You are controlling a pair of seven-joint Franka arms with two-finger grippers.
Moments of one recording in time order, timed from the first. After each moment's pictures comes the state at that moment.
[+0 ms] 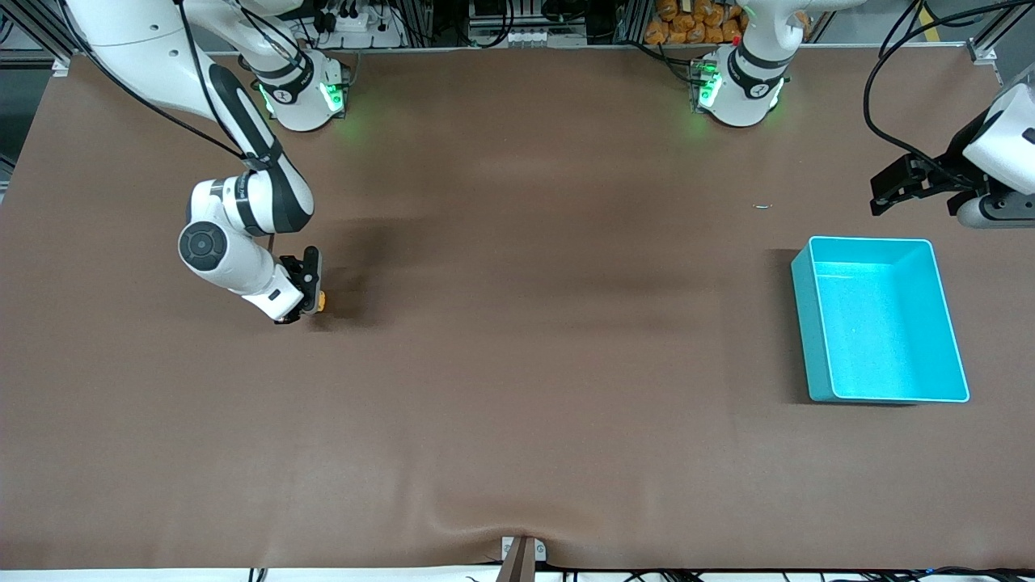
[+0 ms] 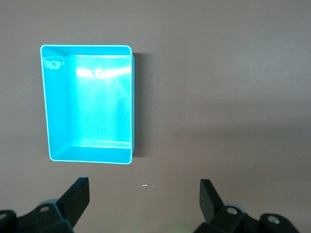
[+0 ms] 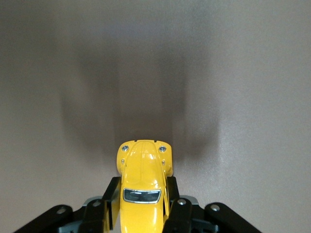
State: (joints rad) left arm 0.00 0.00 -0.09 -1.55 0.03 1.53 -0.07; right arm 0.15 0.36 -0.02 -2.24 0.00 2.51 -1.45
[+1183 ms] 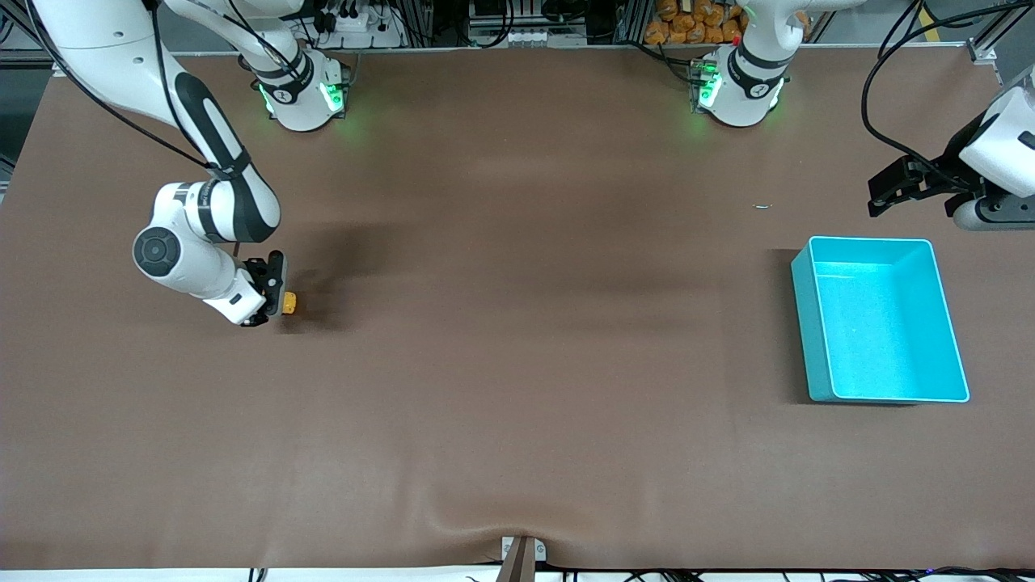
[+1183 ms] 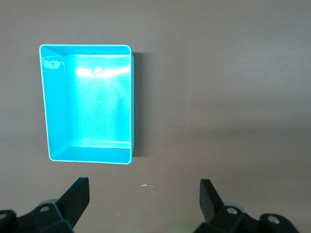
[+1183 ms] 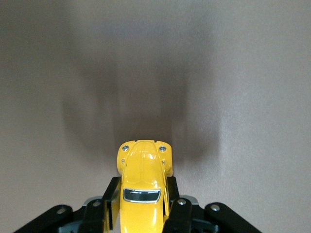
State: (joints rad) left arm 0.00 0.00 -0.09 -1.55 0.03 1.53 -0.07; right arm 0.03 0.37 -0.03 -2.24 0.00 2.49 -1.56
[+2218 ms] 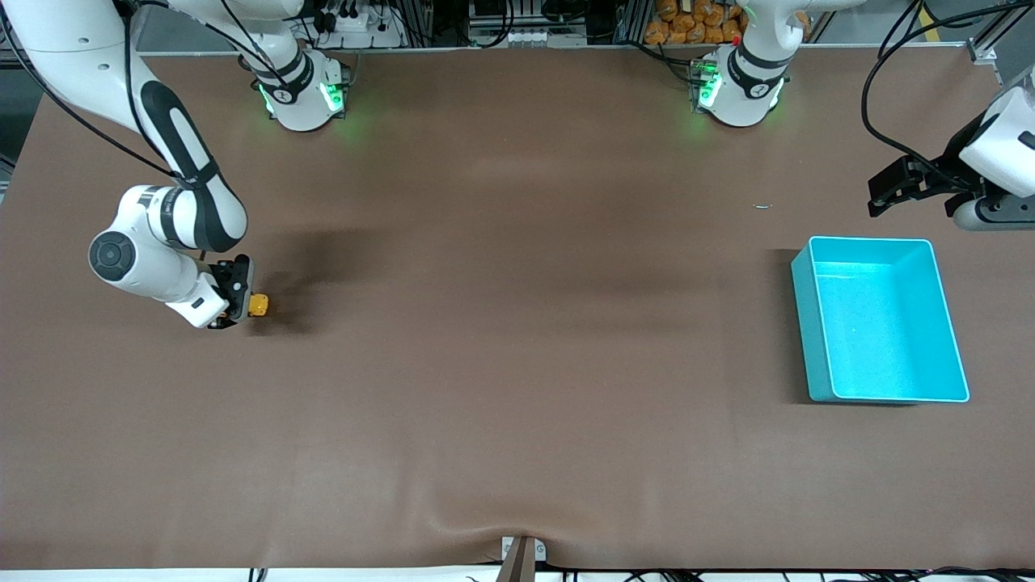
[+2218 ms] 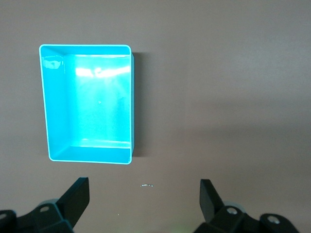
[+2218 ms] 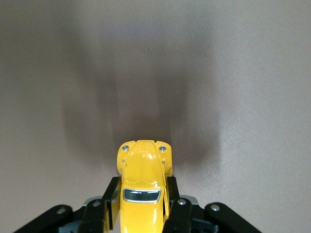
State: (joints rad) left arm 0.00 0.00 -0.09 -1.55 0.03 1.53 -0.07; right arm -0.07 0.39 -0.03 -2.21 -0.01 2.47 -1.63
